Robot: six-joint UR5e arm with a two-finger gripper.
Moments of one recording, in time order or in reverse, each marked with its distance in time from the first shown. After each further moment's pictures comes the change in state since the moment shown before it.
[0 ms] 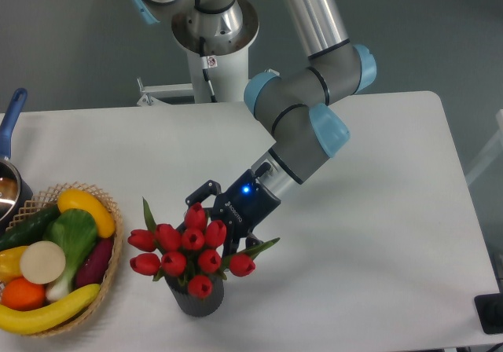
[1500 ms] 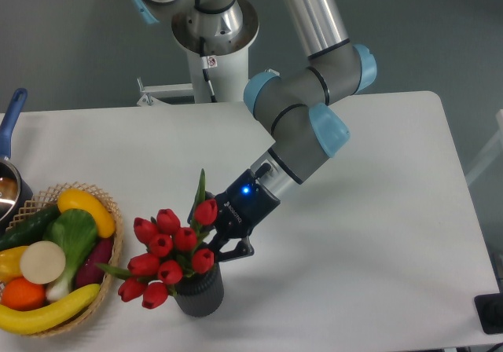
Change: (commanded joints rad) arm 0.003 0.009 0.000 -0.002 -0.021 -0.054
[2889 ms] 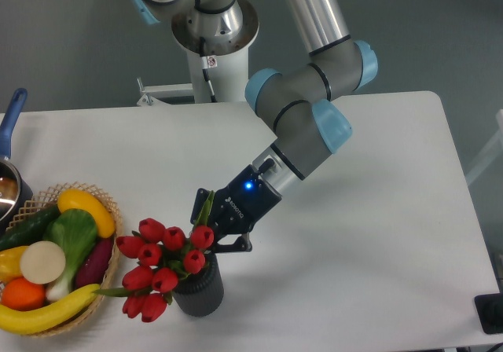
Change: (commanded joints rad) arm 0.020 0.009 -0.012 0.000 -0.071 -0.018
